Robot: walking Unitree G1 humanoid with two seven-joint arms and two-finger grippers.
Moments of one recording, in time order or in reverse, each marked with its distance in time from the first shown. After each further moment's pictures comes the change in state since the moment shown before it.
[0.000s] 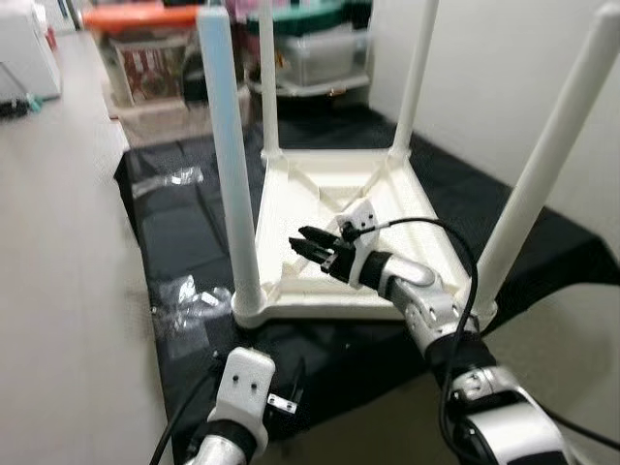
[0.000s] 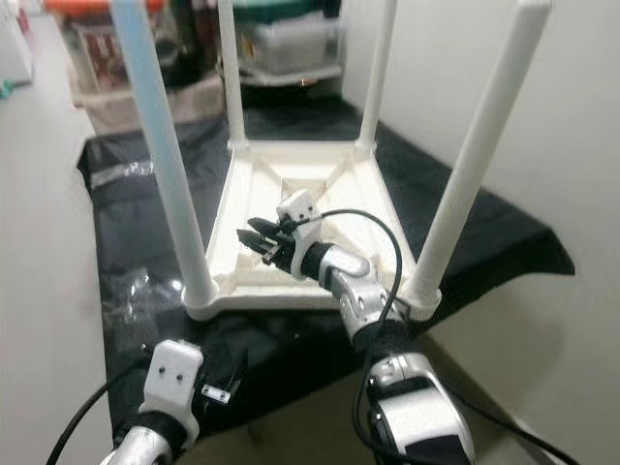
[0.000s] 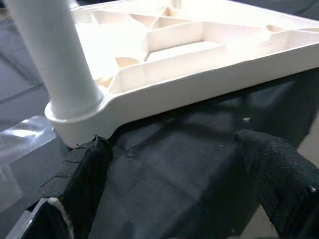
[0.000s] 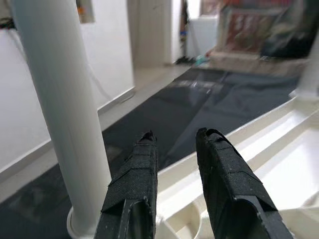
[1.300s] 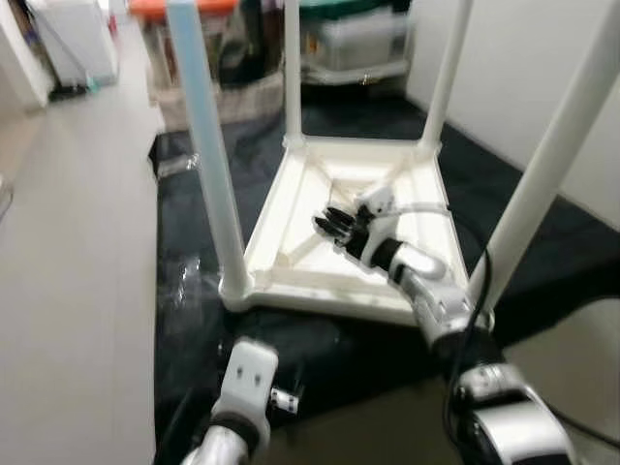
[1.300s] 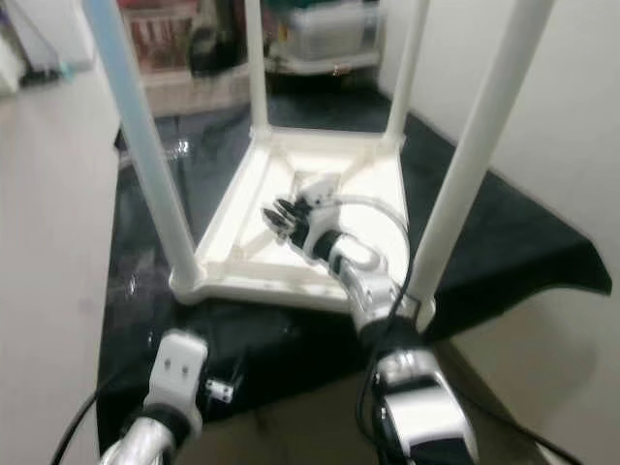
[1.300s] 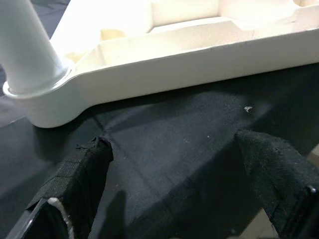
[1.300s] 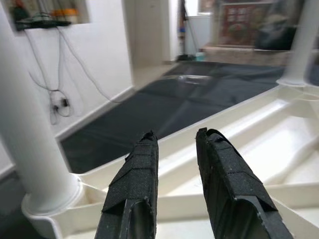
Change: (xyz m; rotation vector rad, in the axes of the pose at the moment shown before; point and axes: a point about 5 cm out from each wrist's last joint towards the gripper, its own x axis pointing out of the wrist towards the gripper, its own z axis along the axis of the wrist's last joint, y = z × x) left arm 0.002 0.000 -0.008 0.007 0.051 0.000; right arm -0.007 -0.006 -0.007 -0.006 0.030 -0.111
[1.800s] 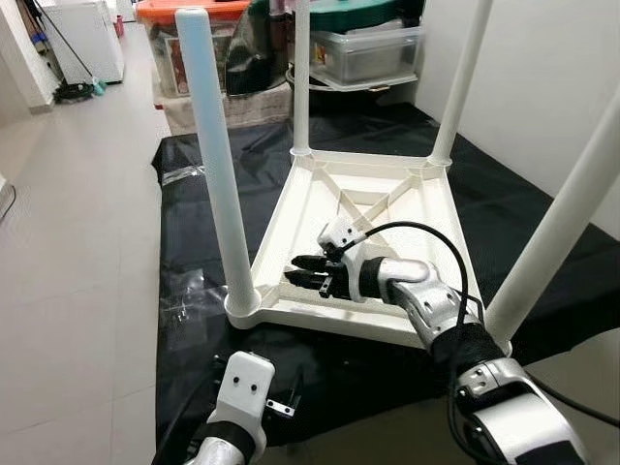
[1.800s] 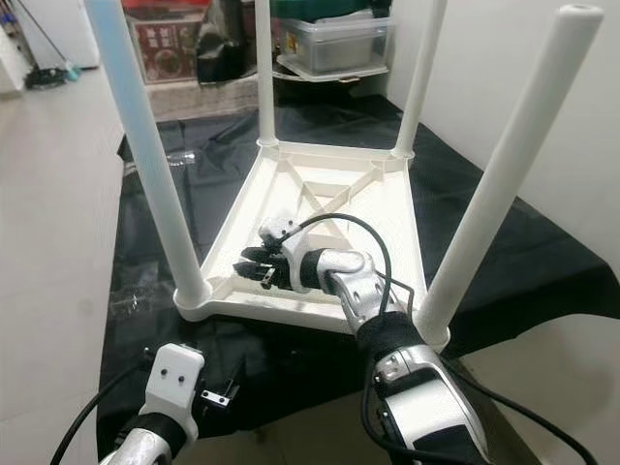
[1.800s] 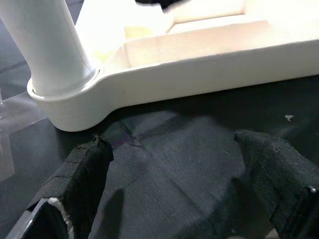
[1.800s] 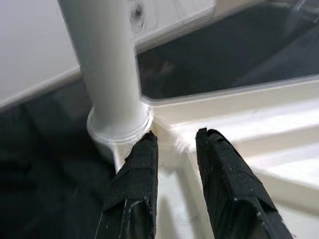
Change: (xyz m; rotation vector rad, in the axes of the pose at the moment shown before) left arm 0.000 0.001 0.001 -0.001 -0.001 0.005; right arm 0.005 0.011 -0.009 -0.113 0.368 0.345
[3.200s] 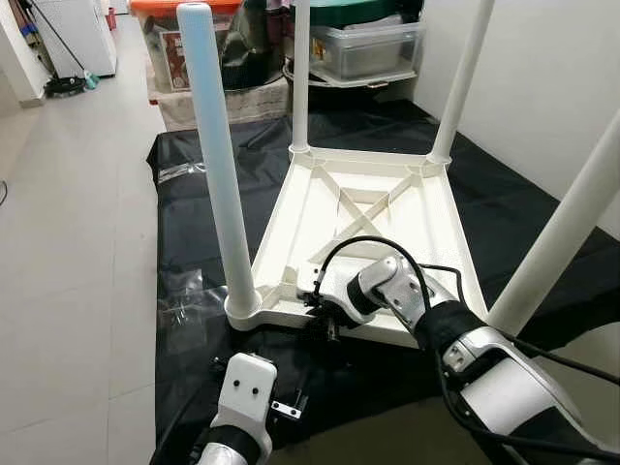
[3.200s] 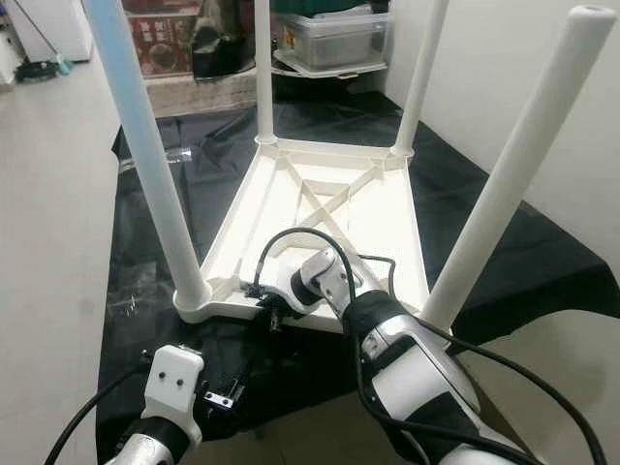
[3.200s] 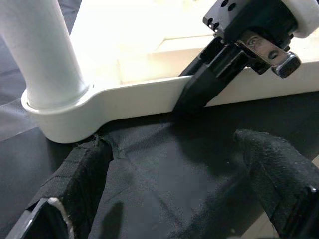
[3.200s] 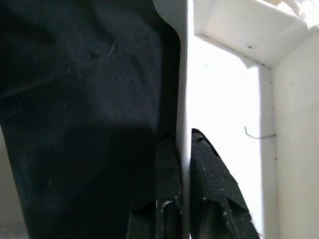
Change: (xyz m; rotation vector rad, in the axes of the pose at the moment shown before) left arm -0.007 -0.007 0.009 -0.052 -0.045 -0.025; right arm 0.011 0.009 -0.020 -0.238 0.451 0.252
